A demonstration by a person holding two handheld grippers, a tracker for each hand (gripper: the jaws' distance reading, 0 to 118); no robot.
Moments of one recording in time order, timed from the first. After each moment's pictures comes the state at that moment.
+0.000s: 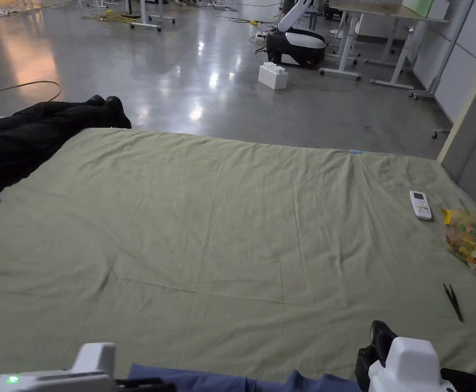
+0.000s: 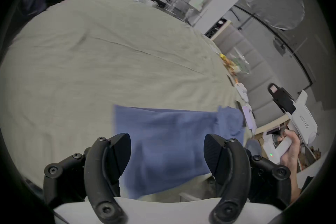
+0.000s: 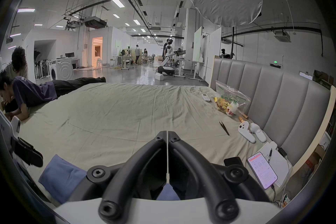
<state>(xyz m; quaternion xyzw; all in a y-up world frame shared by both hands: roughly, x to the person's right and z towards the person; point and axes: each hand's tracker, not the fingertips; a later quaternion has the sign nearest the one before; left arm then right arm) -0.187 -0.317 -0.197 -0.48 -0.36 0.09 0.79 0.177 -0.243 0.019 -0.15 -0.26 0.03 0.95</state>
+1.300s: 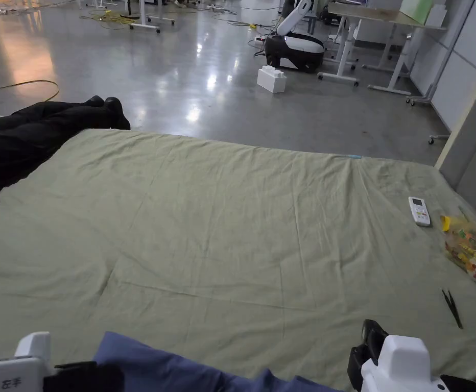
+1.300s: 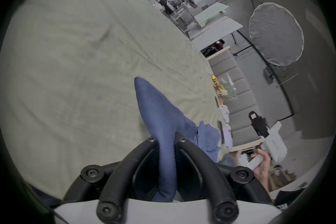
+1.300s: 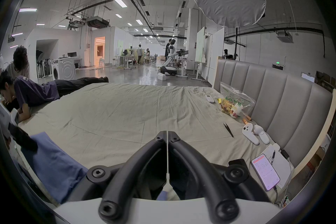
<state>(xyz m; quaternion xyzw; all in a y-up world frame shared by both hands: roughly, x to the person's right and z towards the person) -0.257 -0.316 -0.243 -0.49 -0.37 0.22 0.76 0.170 -0.240 0.006 -0.15 -0.25 0.03 0.96</state>
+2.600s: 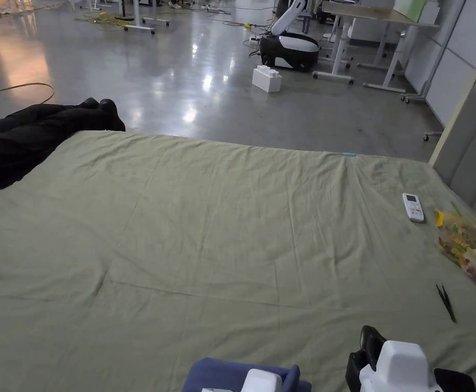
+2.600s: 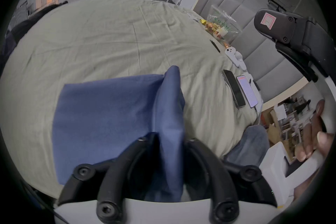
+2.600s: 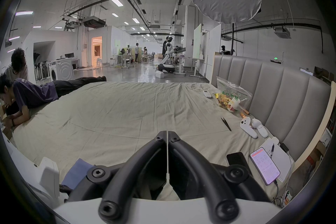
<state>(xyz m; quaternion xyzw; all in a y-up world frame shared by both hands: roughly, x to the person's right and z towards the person) 0.031 -0.320 -0.084 -0.50 -0.40 -0.04 0.77 0.173 -0.248 0.019 -0.16 -0.26 0.01 0.95</state>
